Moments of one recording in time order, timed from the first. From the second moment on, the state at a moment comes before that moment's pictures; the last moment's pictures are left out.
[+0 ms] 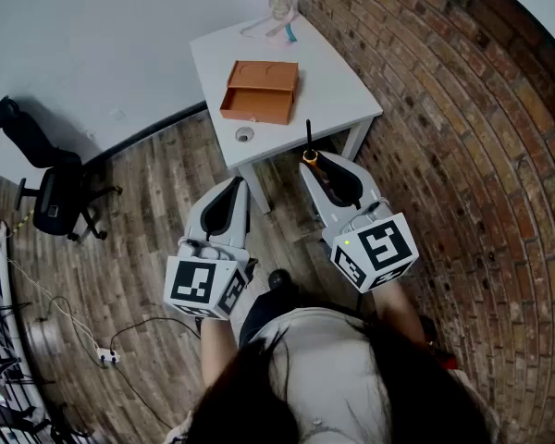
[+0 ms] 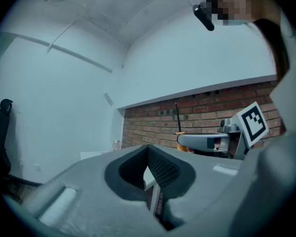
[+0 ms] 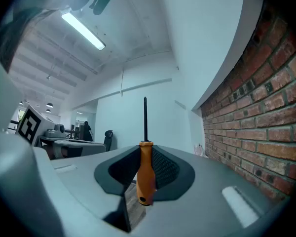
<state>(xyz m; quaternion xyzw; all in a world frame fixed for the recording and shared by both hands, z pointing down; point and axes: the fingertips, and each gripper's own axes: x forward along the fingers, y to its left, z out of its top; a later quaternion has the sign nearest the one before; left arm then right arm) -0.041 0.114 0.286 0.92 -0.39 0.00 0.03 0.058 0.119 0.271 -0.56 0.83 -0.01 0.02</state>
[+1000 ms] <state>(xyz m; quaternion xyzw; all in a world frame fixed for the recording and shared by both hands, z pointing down) -0.101 0.062 0.291 0.94 -0.35 -0.01 0.05 0.002 0.063 0.264 -0.60 0.80 -0.01 0.00</state>
